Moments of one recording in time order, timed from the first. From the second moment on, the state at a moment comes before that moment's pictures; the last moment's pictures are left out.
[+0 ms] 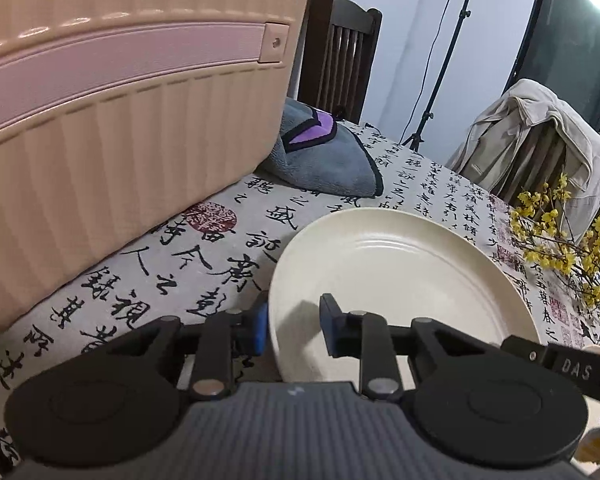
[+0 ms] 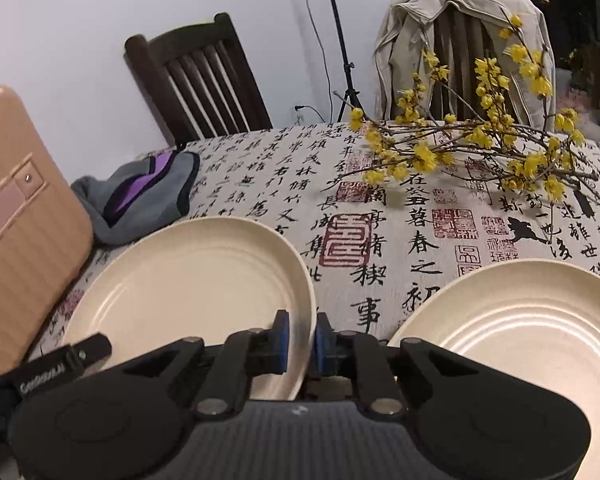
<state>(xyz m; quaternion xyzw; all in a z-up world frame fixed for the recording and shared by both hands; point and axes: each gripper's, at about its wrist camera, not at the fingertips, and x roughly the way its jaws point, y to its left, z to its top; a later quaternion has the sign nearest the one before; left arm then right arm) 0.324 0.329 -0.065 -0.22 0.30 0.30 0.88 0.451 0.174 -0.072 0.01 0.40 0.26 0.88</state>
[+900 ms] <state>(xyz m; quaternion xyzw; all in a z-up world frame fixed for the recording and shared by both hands) 0.319 0.333 -0.062 -0.23 0.29 0.28 0.88 0.430 0.185 -0.068 -0.05 0.34 0.26 0.90</state>
